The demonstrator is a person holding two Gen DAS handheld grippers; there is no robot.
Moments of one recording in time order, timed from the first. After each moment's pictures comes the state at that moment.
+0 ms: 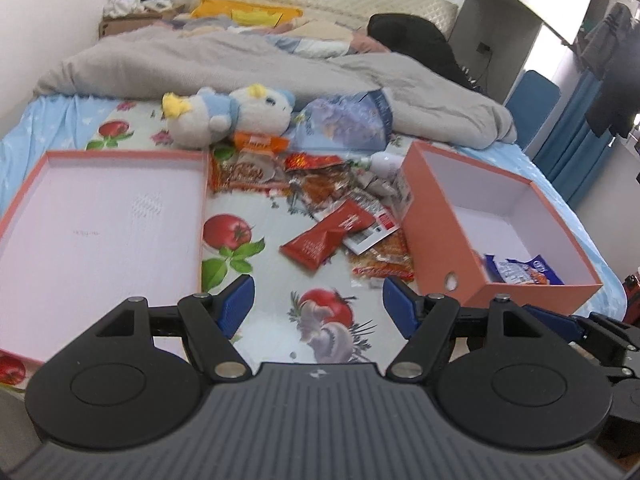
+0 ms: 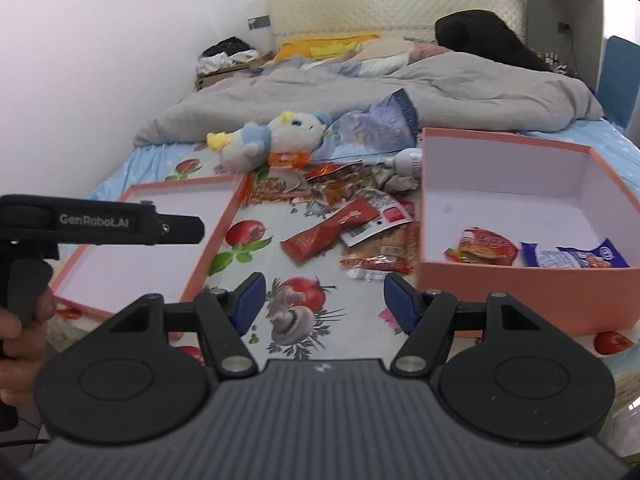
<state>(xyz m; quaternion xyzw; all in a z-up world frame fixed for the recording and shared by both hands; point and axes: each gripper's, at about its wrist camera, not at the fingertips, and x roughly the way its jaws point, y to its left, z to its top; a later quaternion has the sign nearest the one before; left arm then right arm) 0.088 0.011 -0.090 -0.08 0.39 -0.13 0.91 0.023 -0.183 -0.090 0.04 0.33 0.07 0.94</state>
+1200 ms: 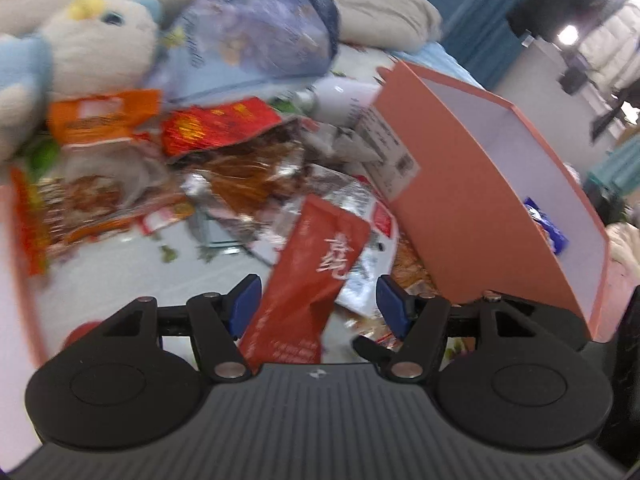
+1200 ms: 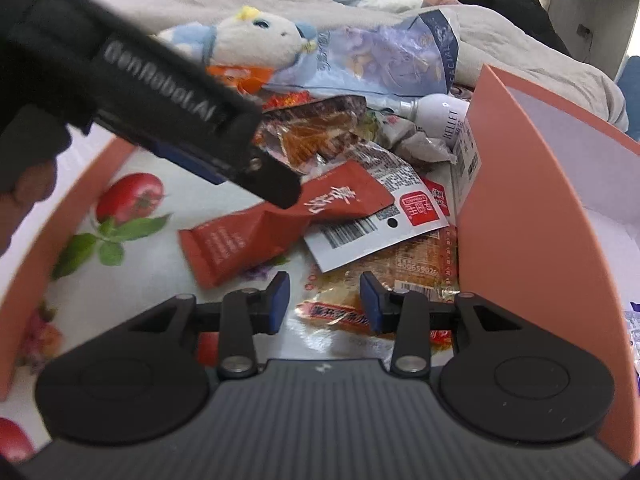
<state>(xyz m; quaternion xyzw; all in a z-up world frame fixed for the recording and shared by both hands) 0.345 -0.043 -0.219 -0.03 0.49 -0.36 0.79 0.201 -0.158 -0.221 -0.05 0.40 0.01 0.92</state>
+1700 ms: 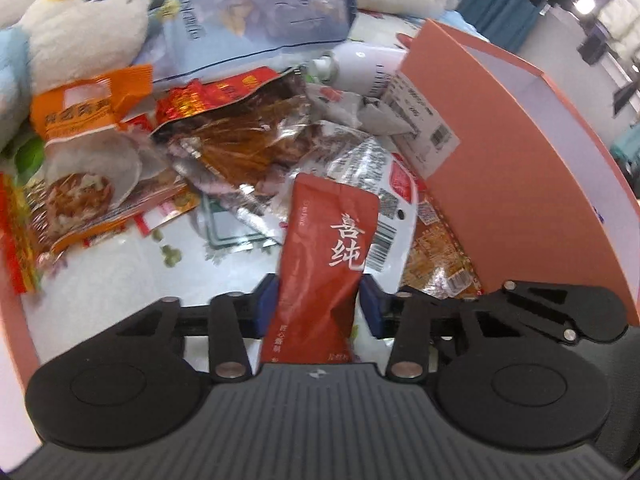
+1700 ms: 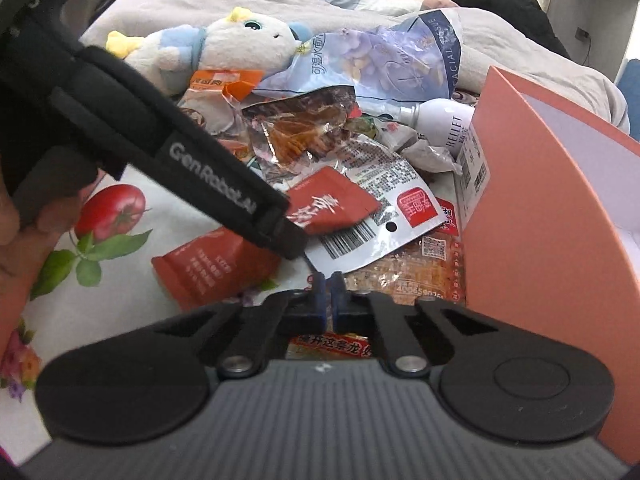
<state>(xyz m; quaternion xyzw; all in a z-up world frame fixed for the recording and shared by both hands) 0.359 -0.062 -0.244 0.01 0.51 -0.33 0.79 0.212 -0.160 -0.225 -0.05 0.38 0.03 0.92</state>
